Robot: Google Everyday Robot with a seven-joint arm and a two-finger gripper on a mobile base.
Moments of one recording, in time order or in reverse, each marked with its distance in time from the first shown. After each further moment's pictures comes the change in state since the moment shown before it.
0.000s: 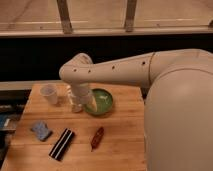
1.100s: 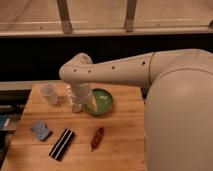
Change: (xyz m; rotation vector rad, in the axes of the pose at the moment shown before) arm 0.000 0.000 0.000 0.000 0.000 0.000
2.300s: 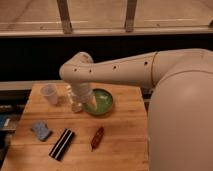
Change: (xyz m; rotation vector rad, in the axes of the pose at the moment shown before) arm -0.013 0.000 -0.017 -0.020 -0.059 -0.013
